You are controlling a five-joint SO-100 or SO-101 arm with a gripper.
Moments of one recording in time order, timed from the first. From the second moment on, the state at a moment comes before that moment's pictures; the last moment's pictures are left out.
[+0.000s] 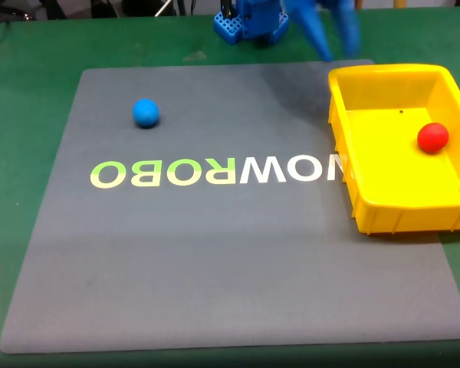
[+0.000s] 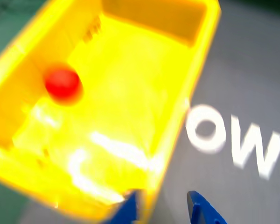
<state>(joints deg) -19.3 146.9 144.2 42.0 -88.3</state>
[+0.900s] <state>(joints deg) 0.3 189.8 175.9 76.5 -90.7</state>
